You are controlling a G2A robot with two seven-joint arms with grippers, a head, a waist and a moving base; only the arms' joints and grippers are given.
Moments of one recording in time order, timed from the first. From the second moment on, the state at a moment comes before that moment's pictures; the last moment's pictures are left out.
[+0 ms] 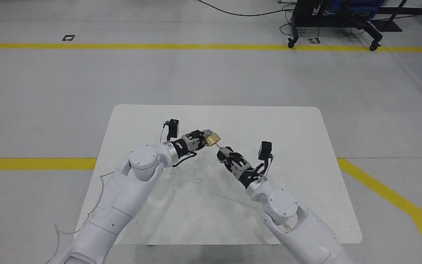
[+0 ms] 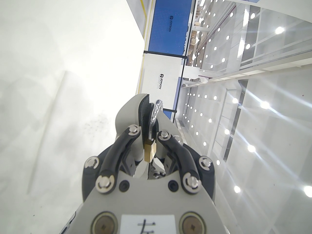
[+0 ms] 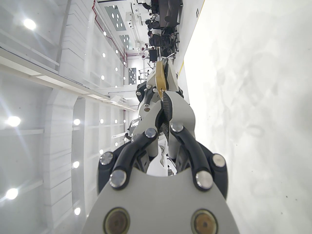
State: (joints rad) left arm 1.01 -1.23 -1.00 -1.31 -0.46 0.16 -0.58; right arm -1.42 -1.17 0.95 -1.74 0.43 0.02 -0.01
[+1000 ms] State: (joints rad) left arm 1.01 -1.24 -1.02 -1.30 -0.46 0.16 -0.61; right arm -1.45 -1.20 0.97 -1.75 0.34 0.02 -0.07
